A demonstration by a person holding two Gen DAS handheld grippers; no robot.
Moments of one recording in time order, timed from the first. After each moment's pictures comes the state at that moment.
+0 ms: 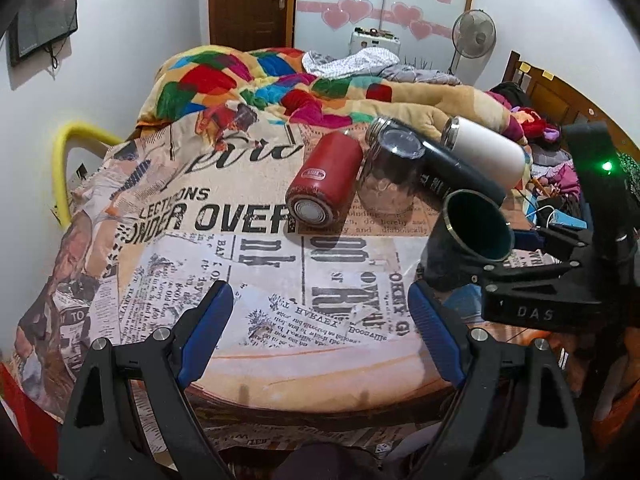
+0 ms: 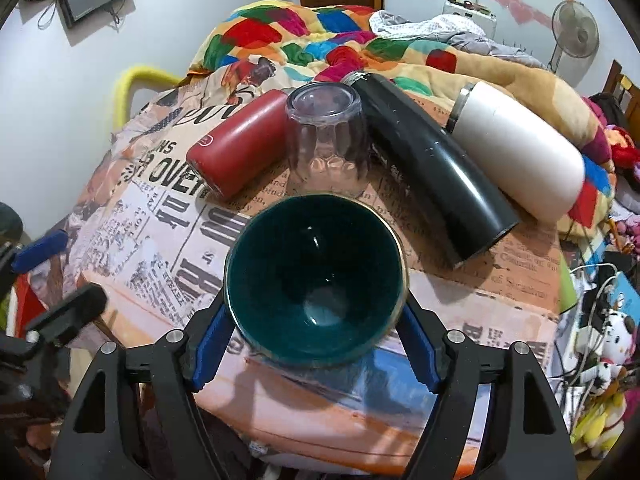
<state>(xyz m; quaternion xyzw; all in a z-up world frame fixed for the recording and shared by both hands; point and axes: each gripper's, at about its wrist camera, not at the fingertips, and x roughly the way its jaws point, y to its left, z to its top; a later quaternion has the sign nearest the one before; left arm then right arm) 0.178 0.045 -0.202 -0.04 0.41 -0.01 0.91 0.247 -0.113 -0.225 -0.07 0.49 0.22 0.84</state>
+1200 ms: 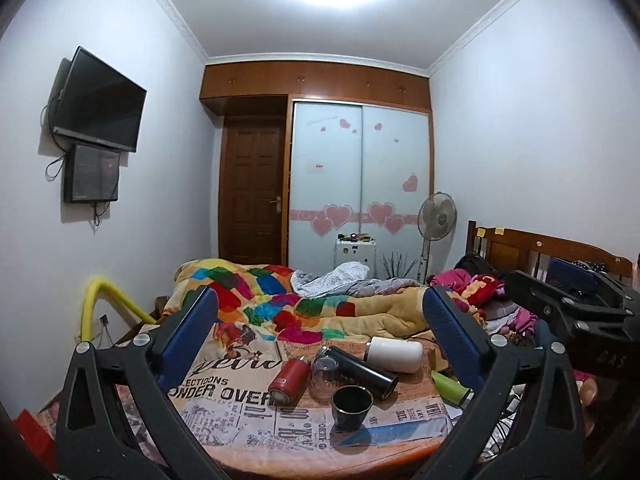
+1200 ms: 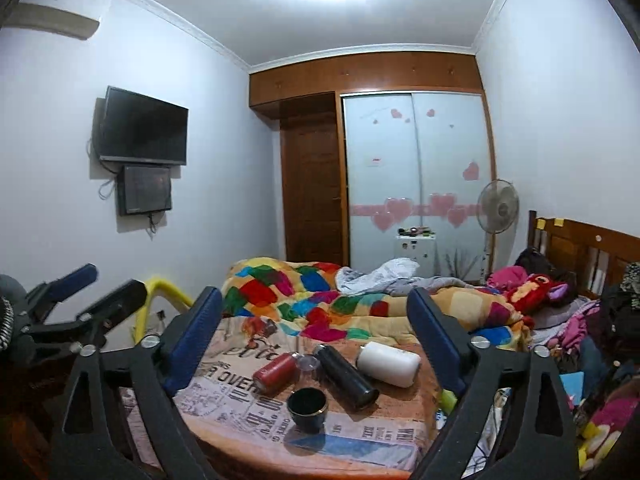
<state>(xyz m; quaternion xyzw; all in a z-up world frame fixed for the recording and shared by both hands) -0.015 -0.015 0.011 -0.02 0.05 0.00 1.00 0.041 -0.204 0.008 0.02 0.08 0.18 0.98</state>
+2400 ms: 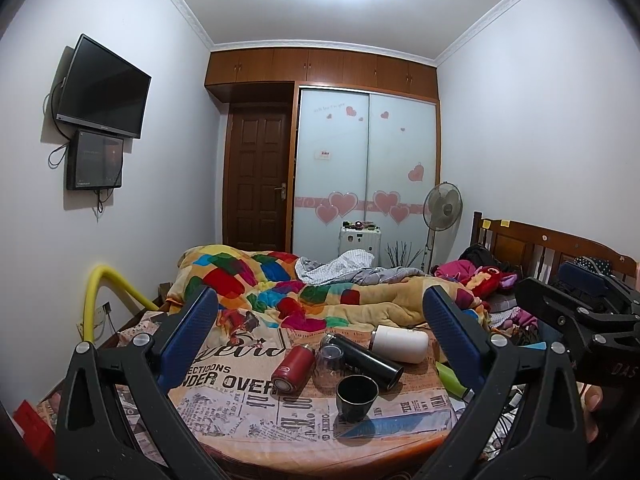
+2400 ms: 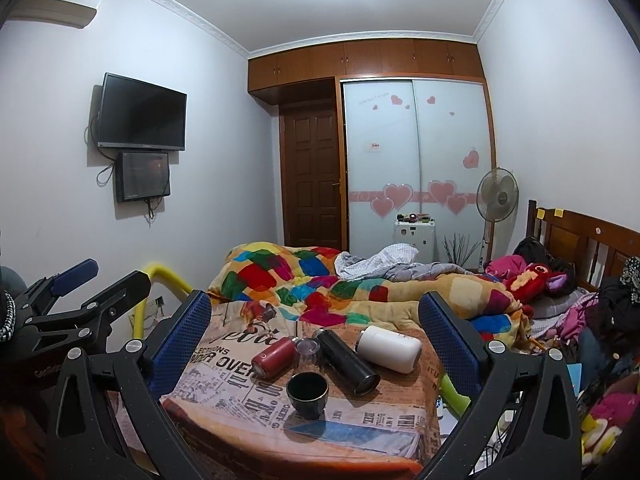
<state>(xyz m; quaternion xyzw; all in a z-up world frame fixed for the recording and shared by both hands) -0.011 -0.011 0.003 -0.03 0.06 0.00 1.00 0.027 -0.208 0.000 0.01 0.10 0.18 0.98</state>
